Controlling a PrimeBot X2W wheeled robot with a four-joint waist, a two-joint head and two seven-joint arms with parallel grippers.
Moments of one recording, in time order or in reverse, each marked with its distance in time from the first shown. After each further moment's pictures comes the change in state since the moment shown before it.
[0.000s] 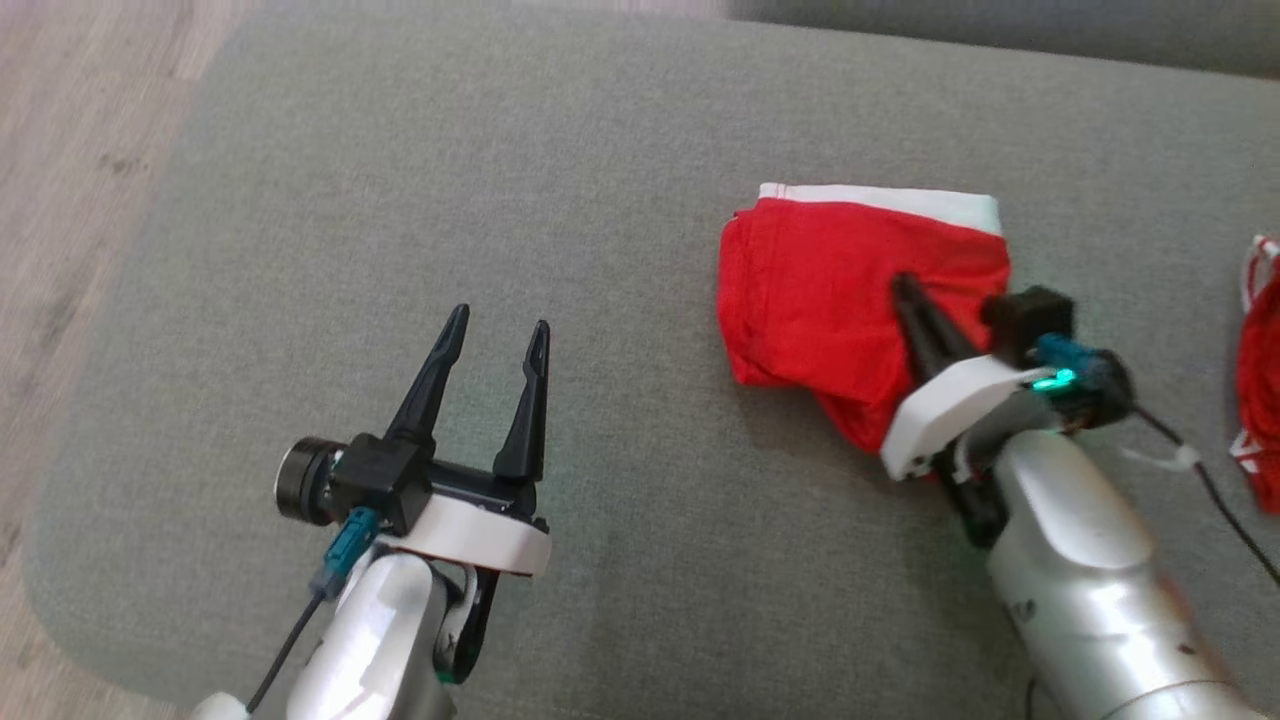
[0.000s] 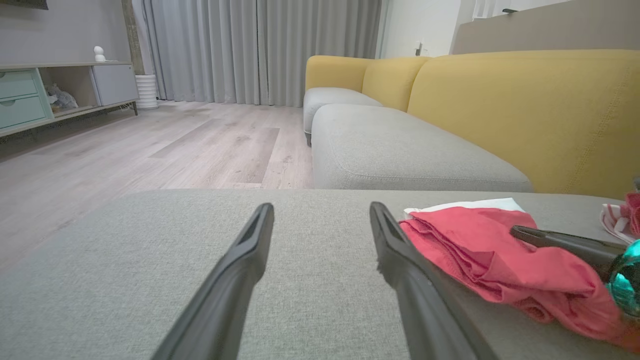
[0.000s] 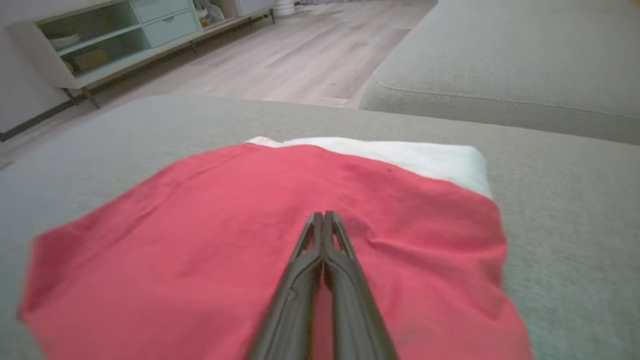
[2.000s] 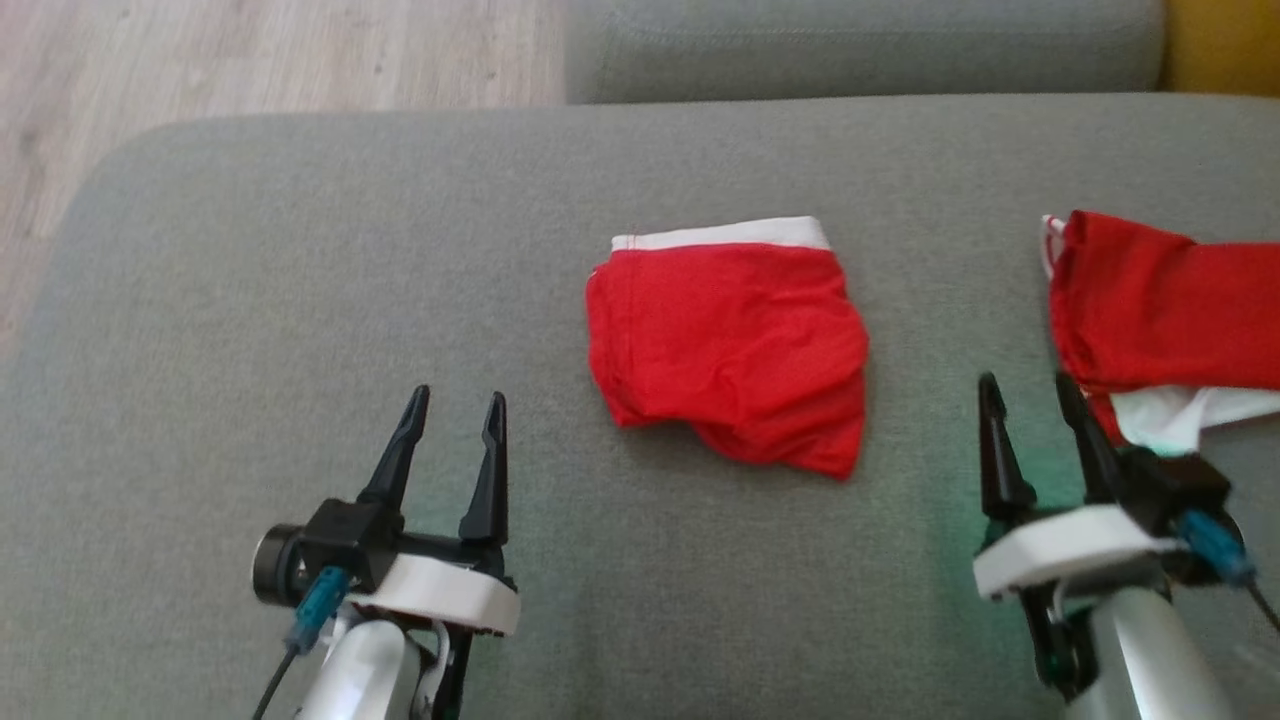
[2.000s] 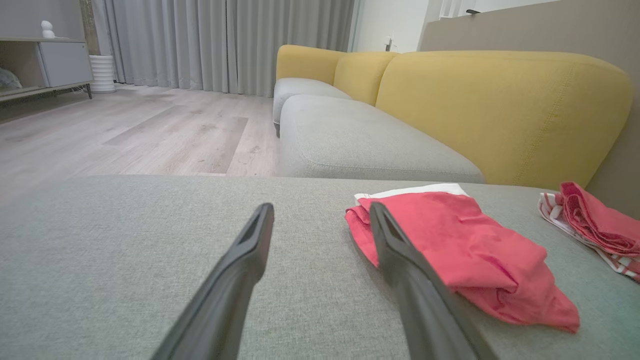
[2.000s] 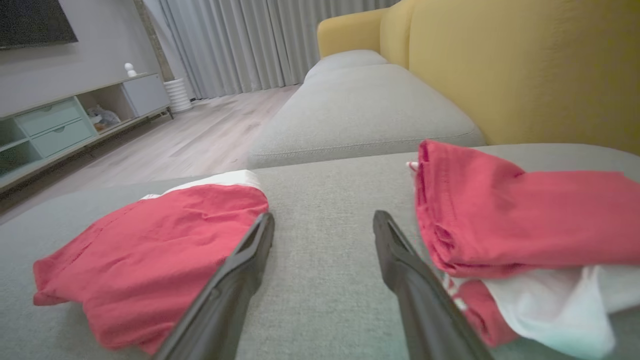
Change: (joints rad) left arm 0.107 0.000 0.065 0.037 -0.028 -0.001 0.000; right arm 0.437 0.025 -0.242 -0.489 -0.004 0.000 -0.024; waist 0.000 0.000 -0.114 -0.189
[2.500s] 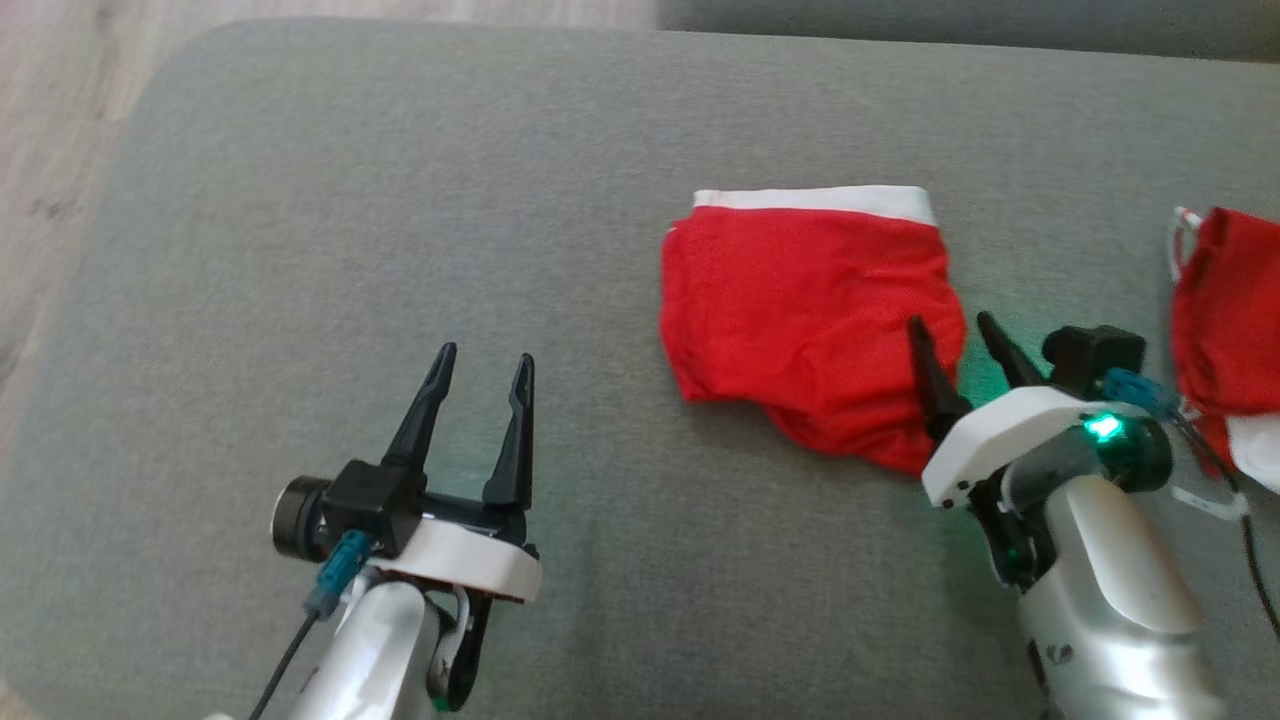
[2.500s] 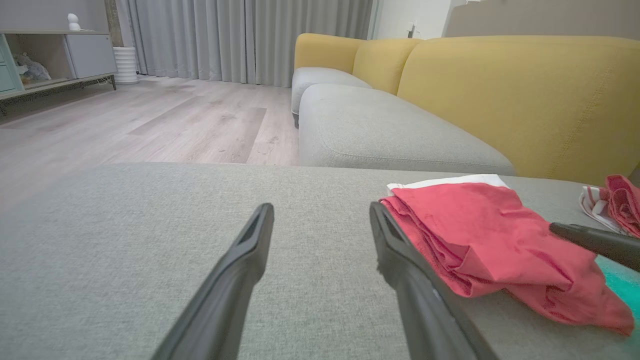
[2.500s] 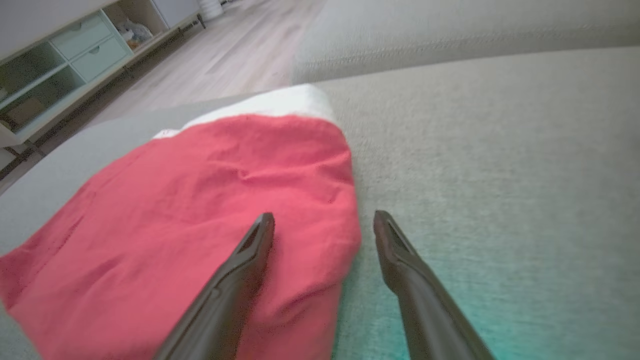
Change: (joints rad) left arm -0.068 -0.001 -0.050 -0.001 0.000 0.000 0.000; right arm -0.273 -0.003 0.080 0.271 0.081 0.000 0.199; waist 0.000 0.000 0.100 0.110
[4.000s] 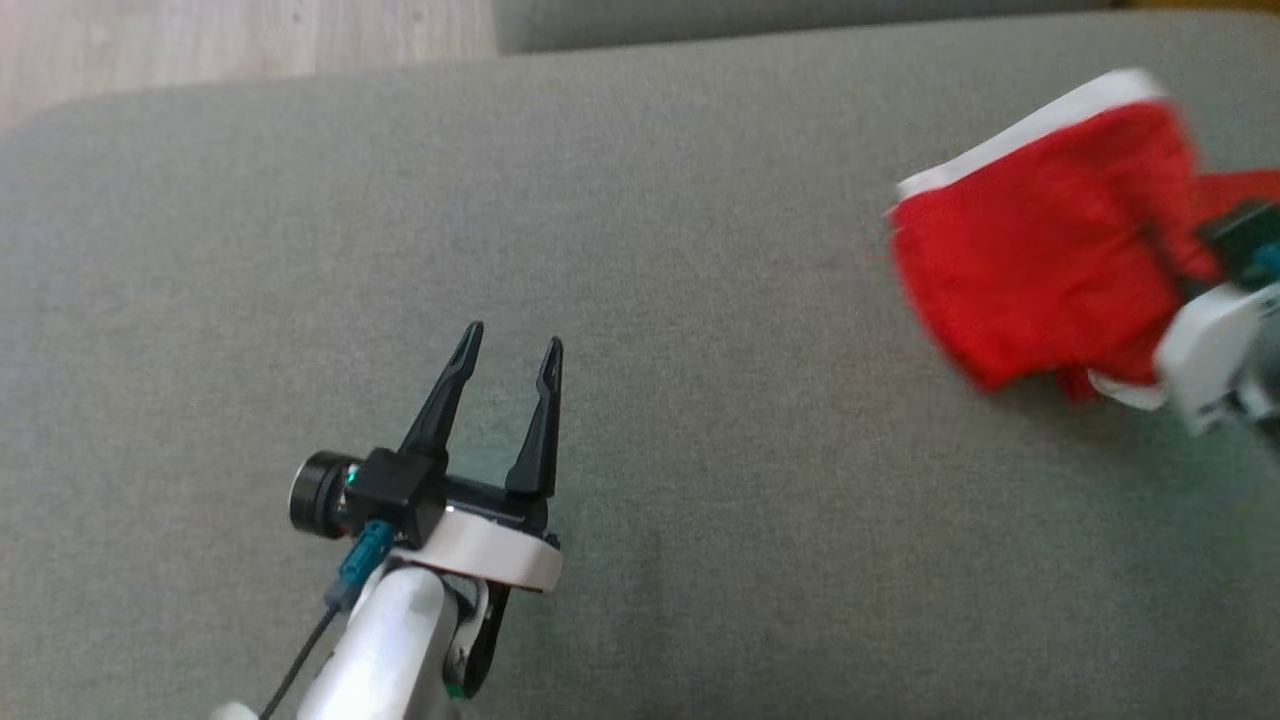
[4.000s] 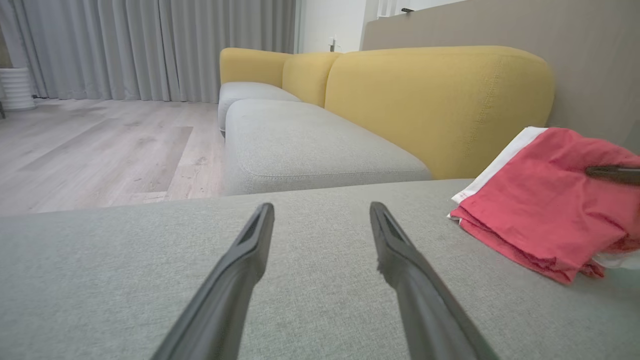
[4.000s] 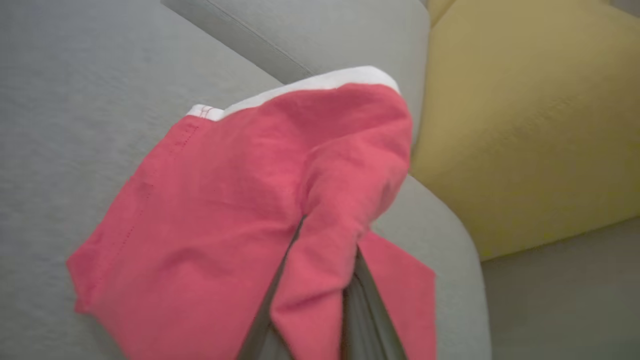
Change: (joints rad) left arm -0.016 0.001 -0.046 -0.038 0.019 0.017 0.000; right arm -0.125 -0.553 0.349 -0.176 -0.100 0.000 0.180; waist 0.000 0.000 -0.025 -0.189
